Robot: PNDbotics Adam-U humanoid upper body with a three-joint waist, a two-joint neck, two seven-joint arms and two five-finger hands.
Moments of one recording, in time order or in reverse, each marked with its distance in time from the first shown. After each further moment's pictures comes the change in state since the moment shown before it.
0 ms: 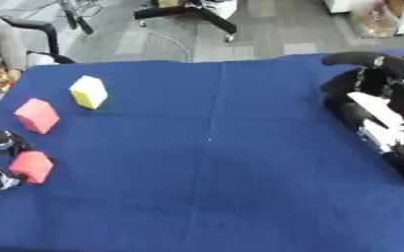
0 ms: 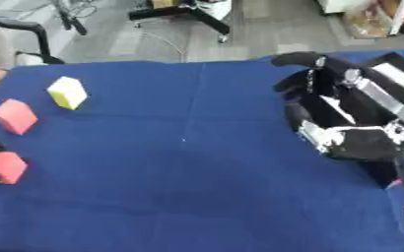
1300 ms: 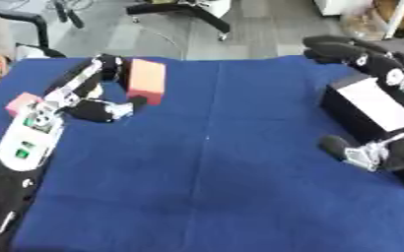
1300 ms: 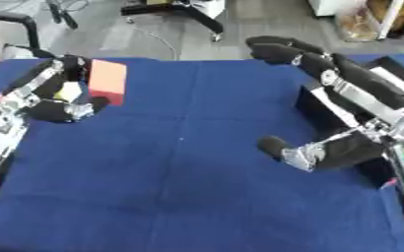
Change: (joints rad) left arm -0.229 -0.531 0.010 -0.464 0.738 0.167 -0.140; right arm -0.060 -0.043 0.042 0.000 0.227 -0.387 0.013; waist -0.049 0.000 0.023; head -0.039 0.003
